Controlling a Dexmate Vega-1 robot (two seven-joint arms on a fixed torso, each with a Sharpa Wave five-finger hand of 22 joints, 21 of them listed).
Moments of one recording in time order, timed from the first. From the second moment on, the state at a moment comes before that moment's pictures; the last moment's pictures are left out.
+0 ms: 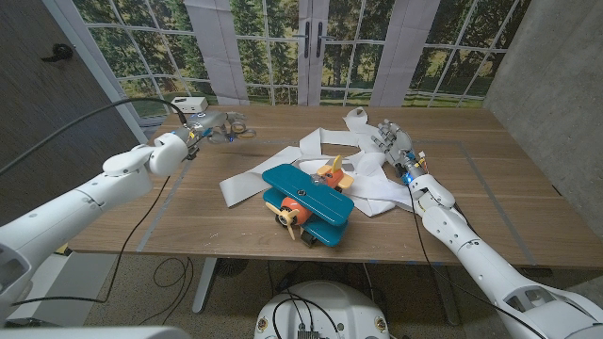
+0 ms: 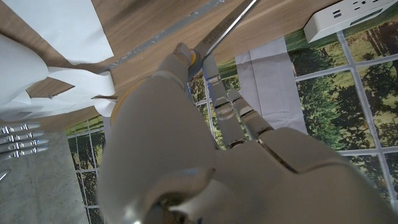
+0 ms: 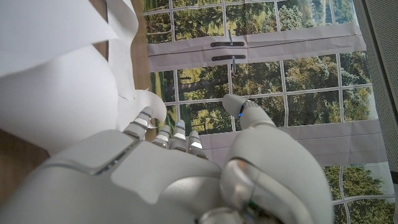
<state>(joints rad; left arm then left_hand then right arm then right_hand) 0.70 1.00 0.54 -1.56 0.46 -0.04 0.15 1.47 0.07 0.23 -0.16 0.33 0.32 -0.20 0.20 0.23 0.55 -0.21 0.92 0.93 0.89 -0.06 0.48 0.49 0.32 0.01 0.22 0.18 -0.86 -0.37 -0.30 -1.26 0.92 0.30 0.23 0.59 0.09 0.38 -0.14 1.04 -0.05 -0.02 0.19 0.18 0.03 0.03 0.20 0.19 -0.12 0.01 0.20 0.20 0.04 0.14 0.18 0.16</state>
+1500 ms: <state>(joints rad) 0.82 0.81 0.38 -1.52 0.26 -0.26 0.54 1.50 0.13 0.20 -0.15 0.23 0.75 -0.13 0.37 0.34 0.56 -0.21 0.92 0.86 0.89 -0.05 0.42 0.53 0.38 -0.01 0.23 0.18 -0.87 -0.36 -0.28 -1.28 0.92 0.37 0.22 0.59 0.09 0.40 -0.14 1.05 -0.05 -0.03 0.19 0.18 0.02 0.03 0.20 0.19 -0.12 0.01 0.20 0.20 0.05 0.15 0.18 0.16</state>
